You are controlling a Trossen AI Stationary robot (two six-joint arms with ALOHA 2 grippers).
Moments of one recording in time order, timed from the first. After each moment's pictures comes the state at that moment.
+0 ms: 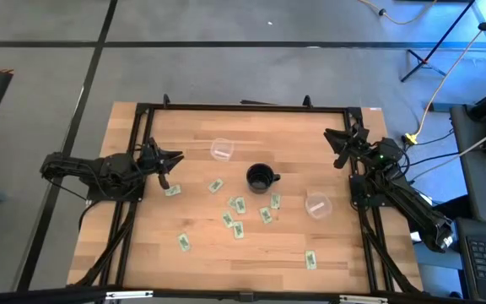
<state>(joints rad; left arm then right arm) -0.12 0.00 0.05 -0.04 -0.56 -0.09 -0.89 0.01 0.01 0.14 -0.36 0.28</state>
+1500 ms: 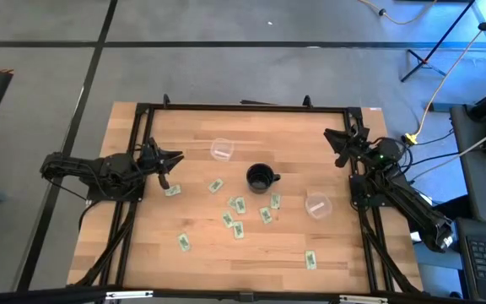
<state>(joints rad) -0.12 0.00 0.04 -0.04 -0.56 -0.09 -0.89 0.01 0.01 0.15 -0.36 0.42</state>
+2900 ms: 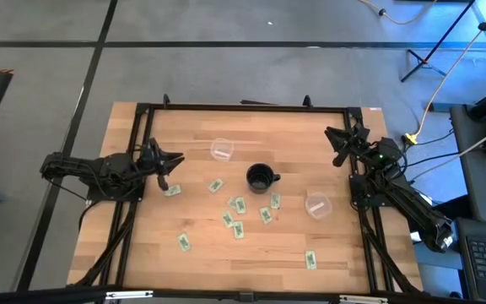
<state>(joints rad) -0.12 0.00 0.04 -0.03 -0.49 -0.09 -0.89 0.01 0.01 0.13 -0.30 0.26</state>
